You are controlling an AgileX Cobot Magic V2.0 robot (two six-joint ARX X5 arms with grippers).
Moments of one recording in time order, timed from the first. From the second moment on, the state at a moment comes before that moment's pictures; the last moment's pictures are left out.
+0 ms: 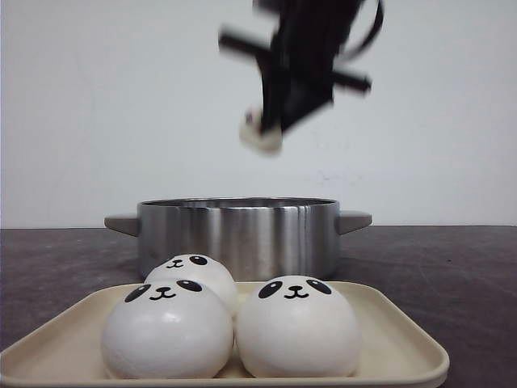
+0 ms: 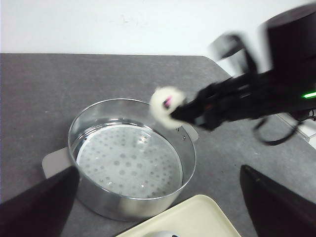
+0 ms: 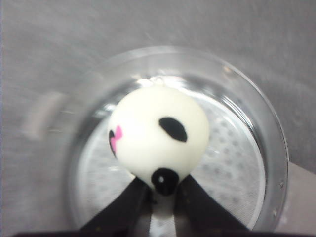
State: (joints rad) left arm -0.34 0.66 0.89 -0.51 0.31 -0.21; right arm 0.64 1.74 1.39 -0.40 0.05 0.34
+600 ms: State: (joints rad) left arm -0.34 0.66 0.89 -0.52 0.31 -0.21; right arm 0.59 1.95 1.39 -0.31 0.03 0.34
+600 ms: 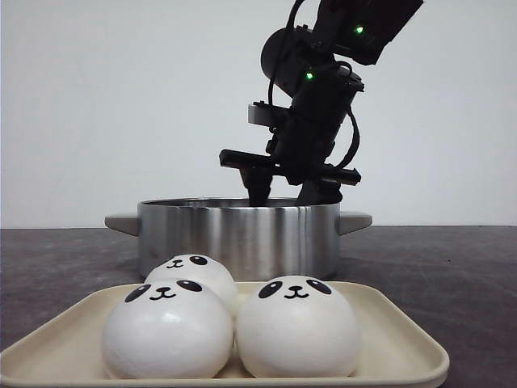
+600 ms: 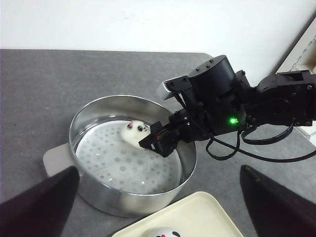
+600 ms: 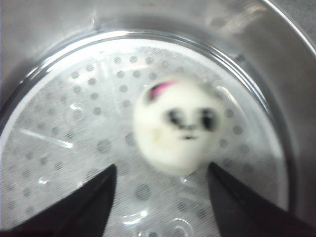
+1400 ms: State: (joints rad) left arm -0.54 1.07 0.89 -0.70 0.29 -0.28; right arm 0.90 1.27 1.63 -0.58 0.14 0.28
